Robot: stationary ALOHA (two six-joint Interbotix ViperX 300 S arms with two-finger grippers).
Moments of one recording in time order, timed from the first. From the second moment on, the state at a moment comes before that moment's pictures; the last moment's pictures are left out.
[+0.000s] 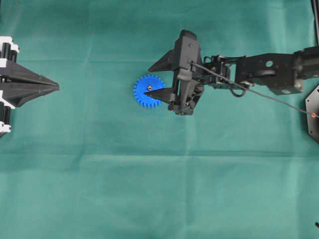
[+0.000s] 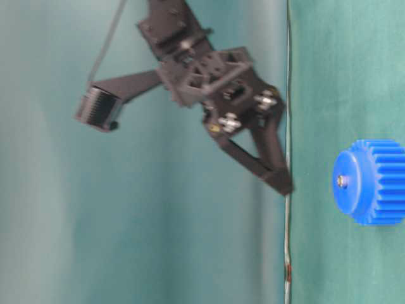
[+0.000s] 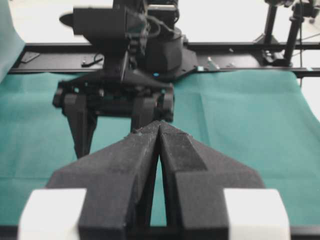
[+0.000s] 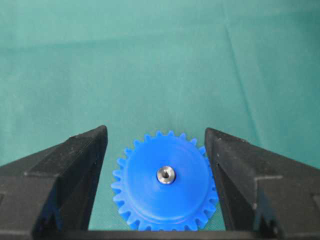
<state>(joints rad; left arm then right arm) 0.00 -0.96 1.17 0.02 -0.21 0.00 -0.11 0.07 0.63 0.03 -0.19 0.00</state>
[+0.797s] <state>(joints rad) 0.00 -0.97 1.17 0.02 -0.21 0.00 -0.12 -0.38 0.91 0.03 -0.15 0.00</state>
